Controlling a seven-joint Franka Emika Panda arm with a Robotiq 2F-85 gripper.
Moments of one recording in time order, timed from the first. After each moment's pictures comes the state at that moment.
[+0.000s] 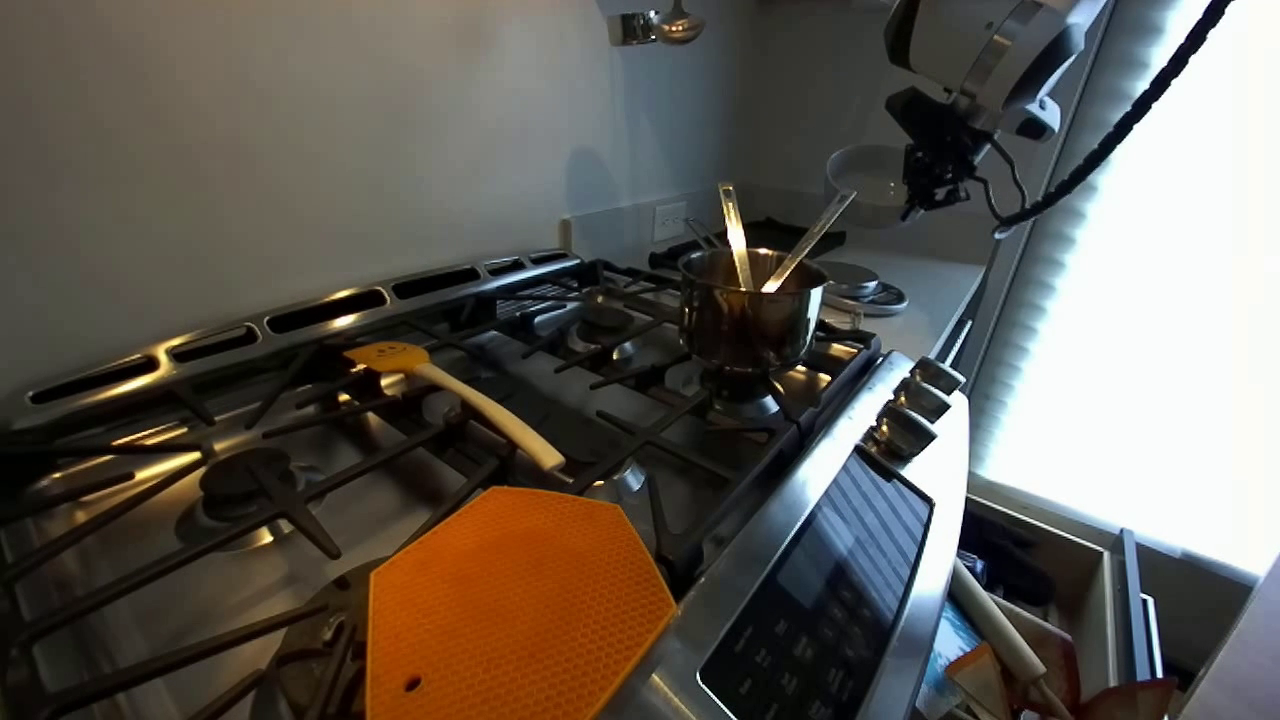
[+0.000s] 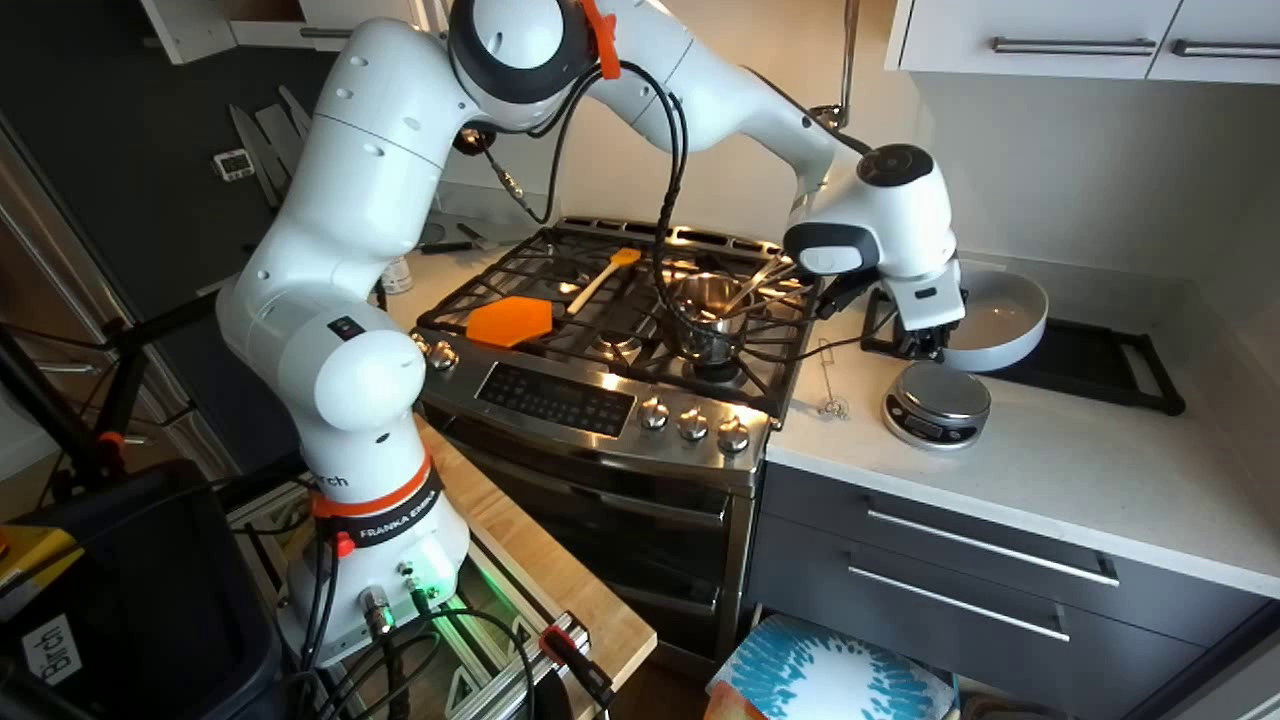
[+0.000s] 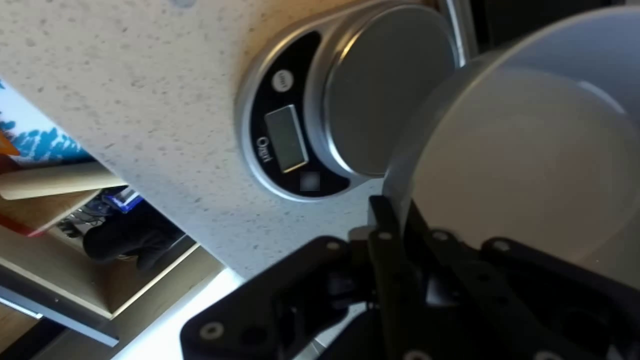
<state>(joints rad) 0.09 0.63 -0.68 -1.79 1.02 2.70 0.53</state>
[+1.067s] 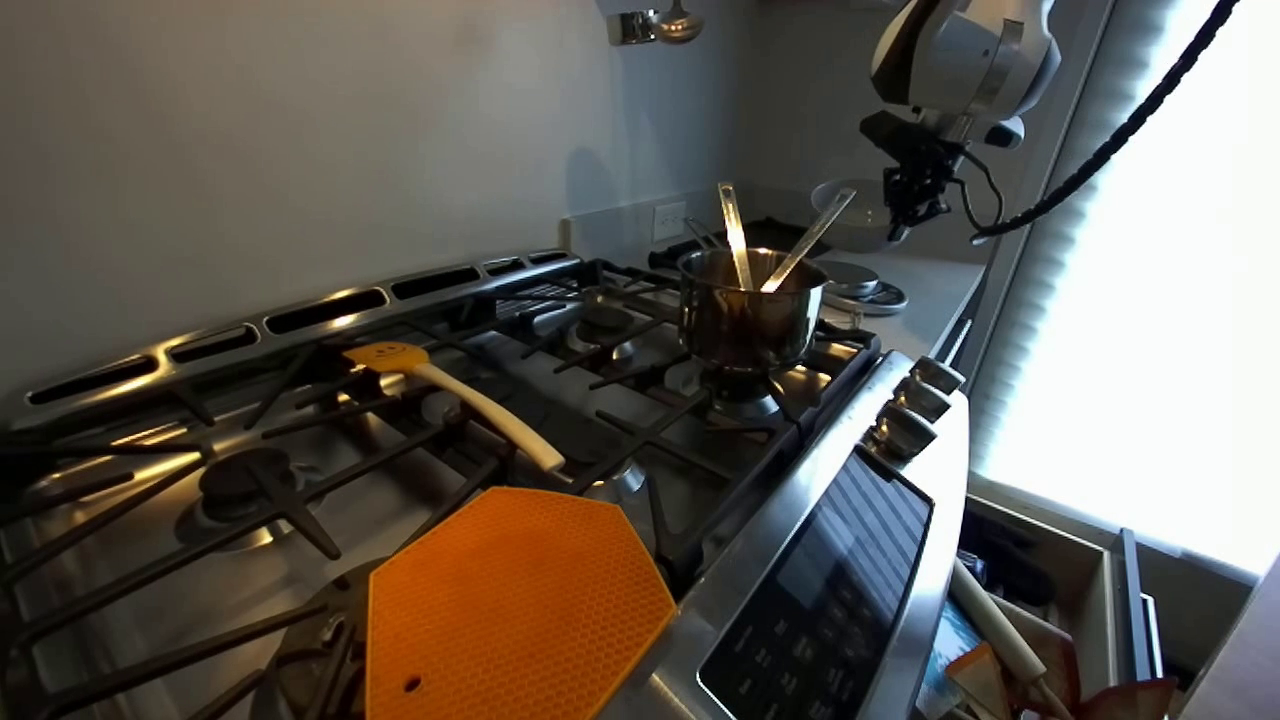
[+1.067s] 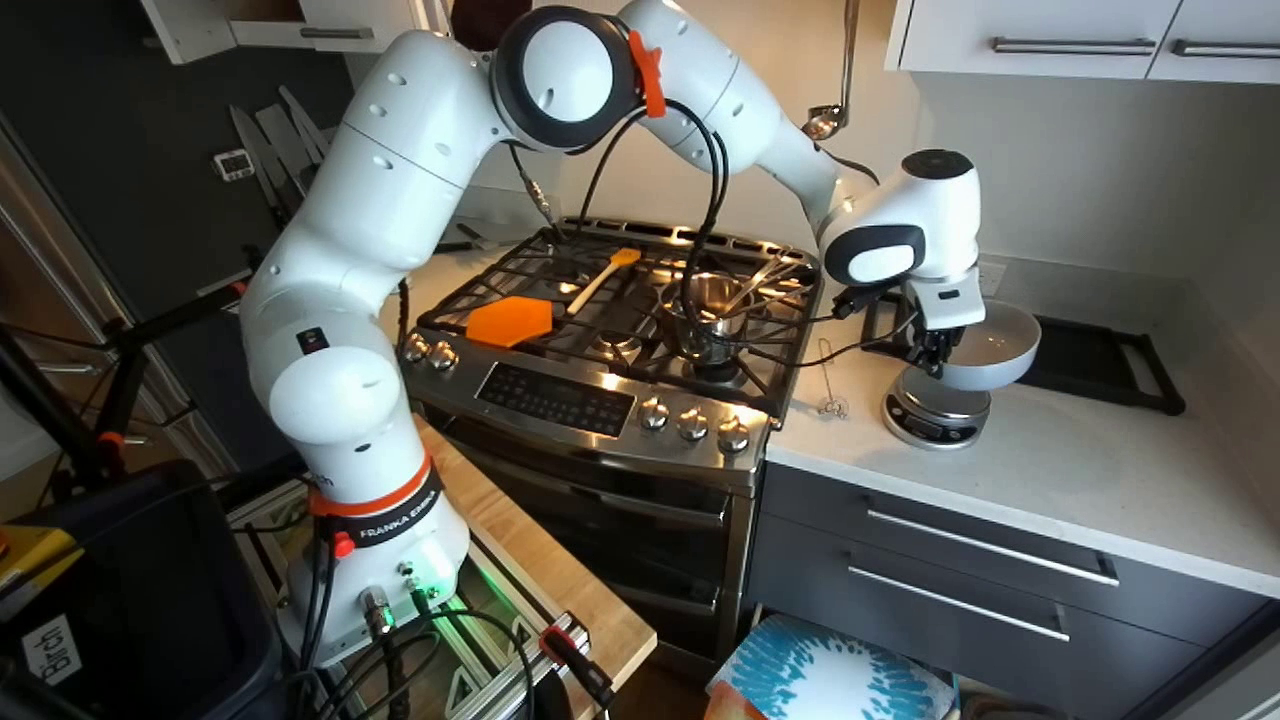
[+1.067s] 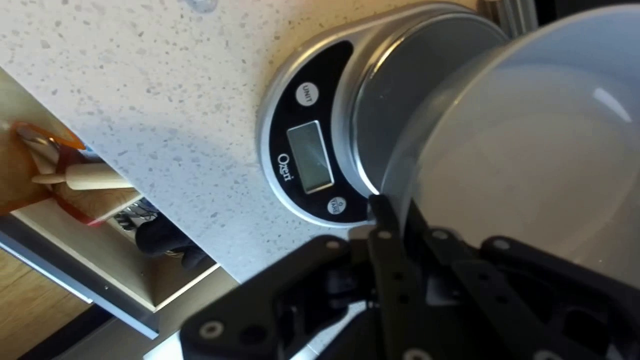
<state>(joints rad) -0.18 0.69 -0.41 -1.62 0.54 2.59 0.87</state>
